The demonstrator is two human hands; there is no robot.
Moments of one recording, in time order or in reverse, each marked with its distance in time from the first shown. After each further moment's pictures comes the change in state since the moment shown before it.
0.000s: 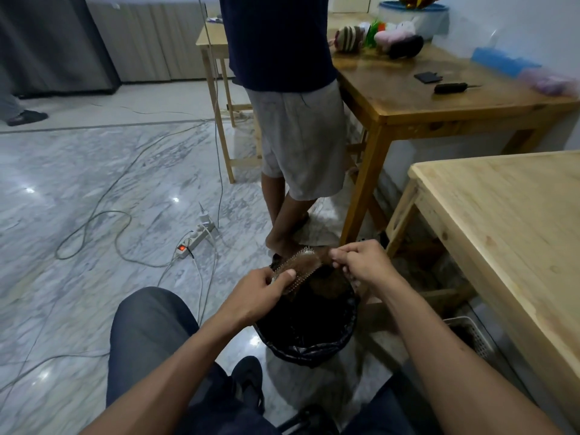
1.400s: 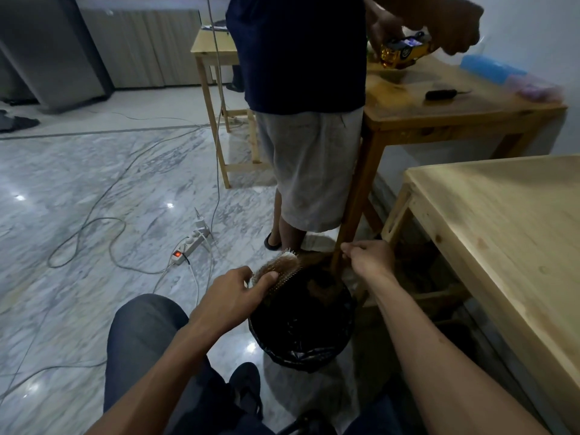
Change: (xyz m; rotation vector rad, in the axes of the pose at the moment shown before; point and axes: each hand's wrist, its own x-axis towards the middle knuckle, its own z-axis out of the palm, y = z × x) left_hand -0.006 -0.008 -0.028 0.217 0.183 0.112; right_hand 0.010 -0.004 -0.001 0.052 0.264 0.057
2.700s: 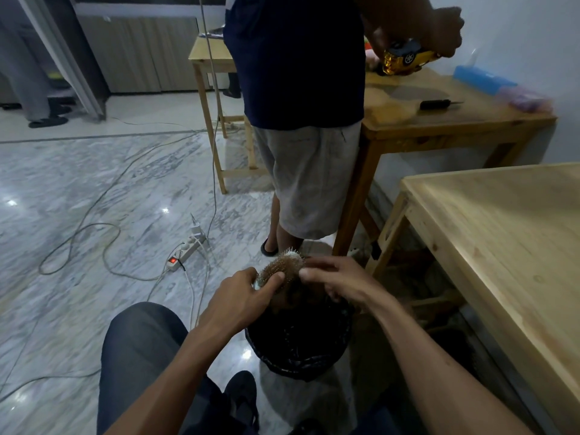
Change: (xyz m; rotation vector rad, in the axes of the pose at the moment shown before) left_hand 0.005 0.022 0.003 -0.006 0.011 0.000; right_hand -0.024 0.001 -0.004 -0.101 -0.628 -0.246
